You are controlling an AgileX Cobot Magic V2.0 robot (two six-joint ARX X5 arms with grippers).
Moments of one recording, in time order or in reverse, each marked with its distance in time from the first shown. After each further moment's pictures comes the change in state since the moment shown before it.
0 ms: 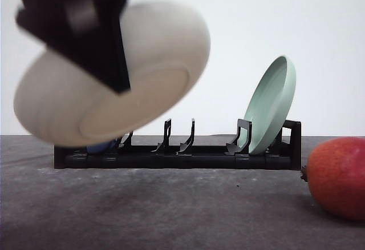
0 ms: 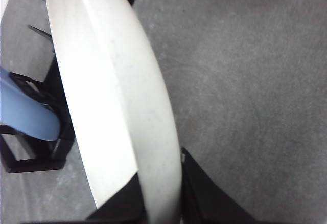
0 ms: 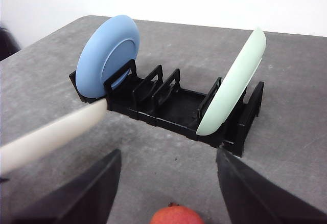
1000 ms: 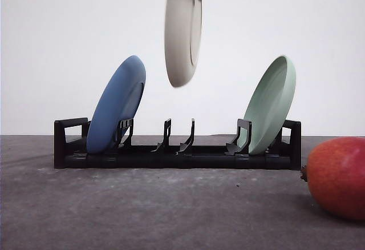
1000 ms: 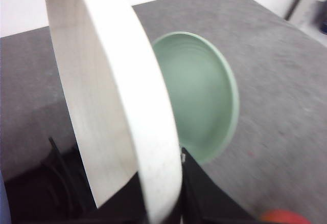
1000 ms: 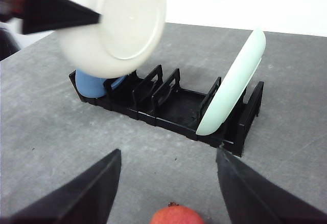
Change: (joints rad) left_arx 0.589 0.111 0.406 0.351 0.615 -0.152; right_arx 0.000 0.000 0.000 0.000 0.000 0.000
